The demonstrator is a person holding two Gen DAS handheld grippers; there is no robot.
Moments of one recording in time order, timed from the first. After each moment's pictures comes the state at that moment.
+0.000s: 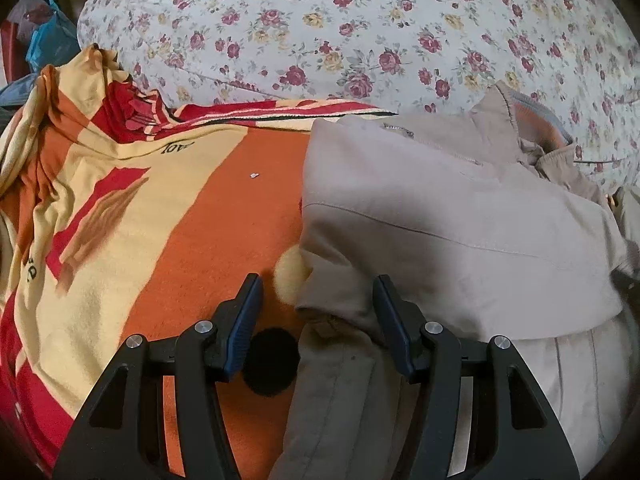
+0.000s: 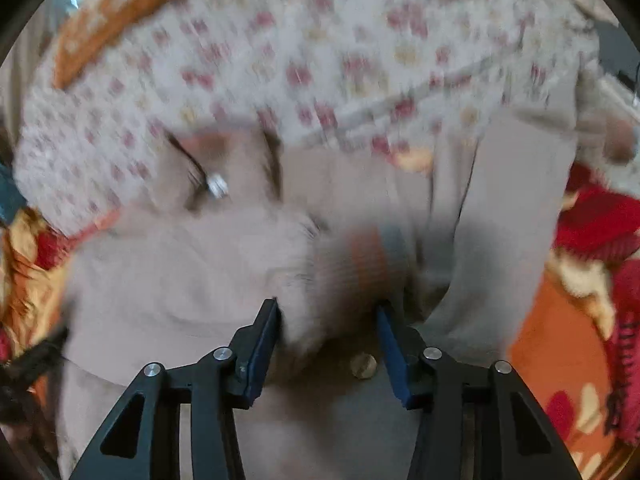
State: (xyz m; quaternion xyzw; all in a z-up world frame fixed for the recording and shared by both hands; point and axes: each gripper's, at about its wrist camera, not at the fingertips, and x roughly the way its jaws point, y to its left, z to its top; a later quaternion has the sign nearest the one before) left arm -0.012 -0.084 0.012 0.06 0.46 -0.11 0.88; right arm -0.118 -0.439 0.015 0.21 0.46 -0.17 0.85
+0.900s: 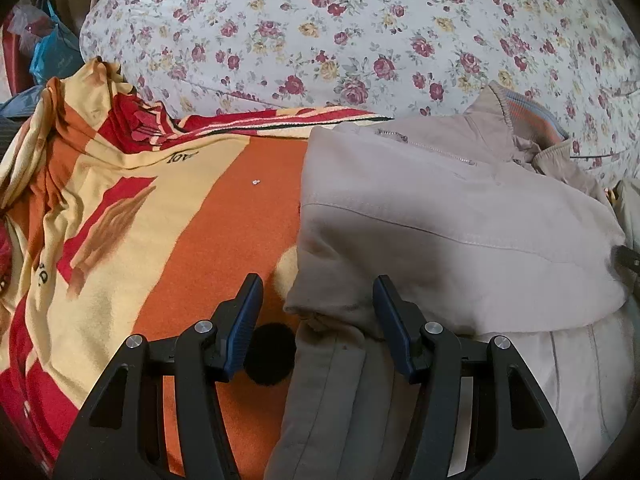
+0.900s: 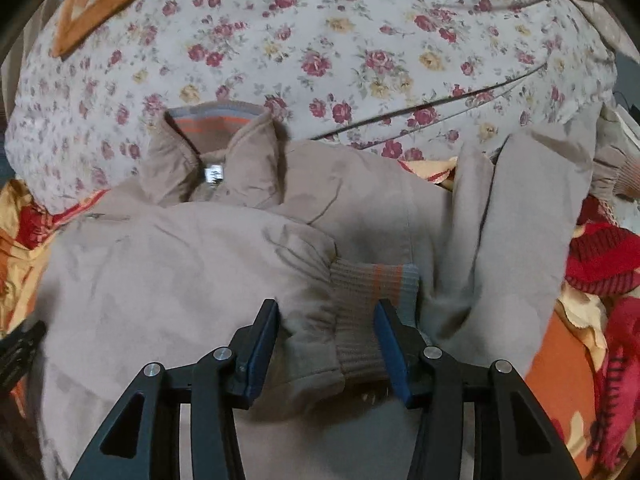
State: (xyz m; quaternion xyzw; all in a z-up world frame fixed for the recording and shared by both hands) left arm -0.022 -0.088 0.020 0.07 0.44 -0.10 0.89; right arm -0.098 -0.428 0.033 0.16 0.47 -0.17 0.85
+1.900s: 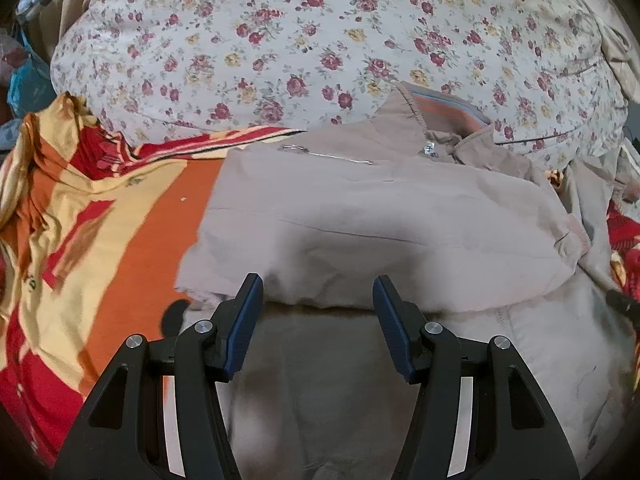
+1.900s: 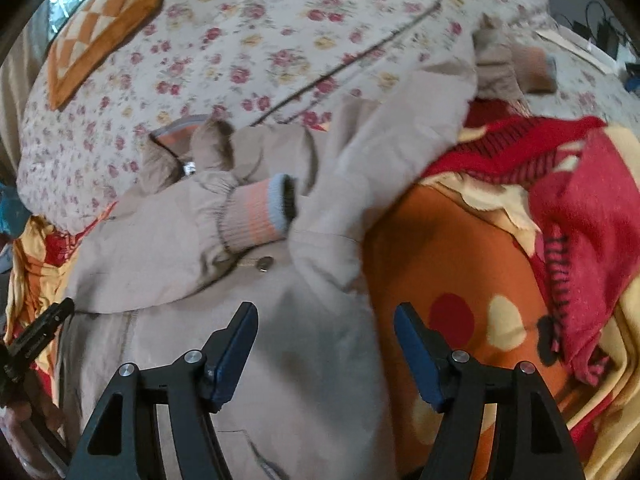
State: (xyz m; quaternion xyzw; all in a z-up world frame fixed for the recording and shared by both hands) left arm -0.066 -0.148 0.046 0.08 0.43 -0.16 0.88; right arm -0.222 -0.467 0.030 0.25 0.45 -0.18 0.84
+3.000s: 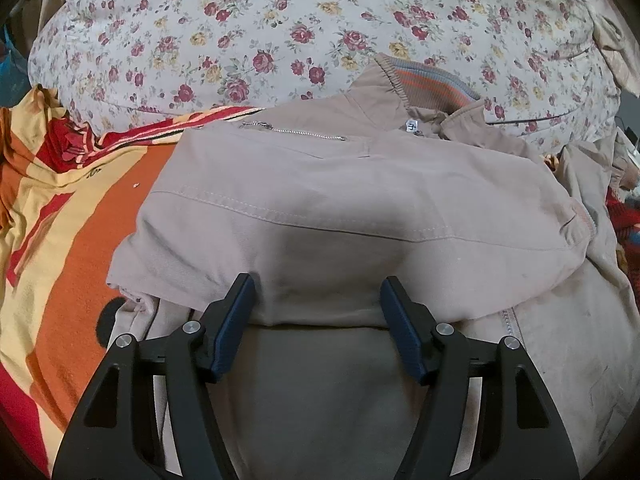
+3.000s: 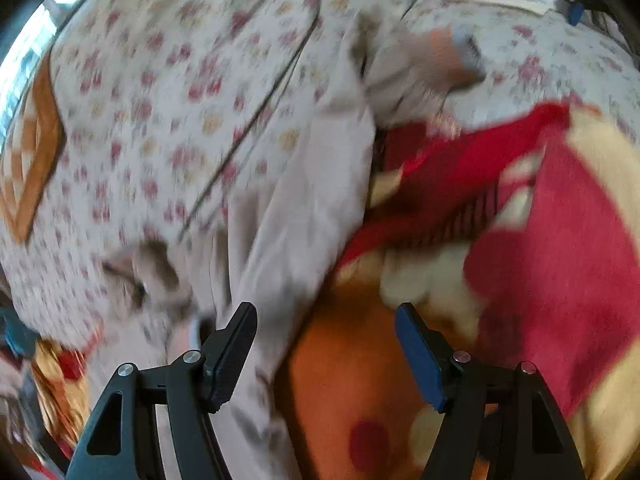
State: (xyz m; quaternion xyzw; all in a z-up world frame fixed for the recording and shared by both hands) left arm -0.061 -0.171 0.011 0.08 0.44 -0.19 0.88; right arm -0.217 -0.581 0.048 0.38 0.36 -0.26 0.81
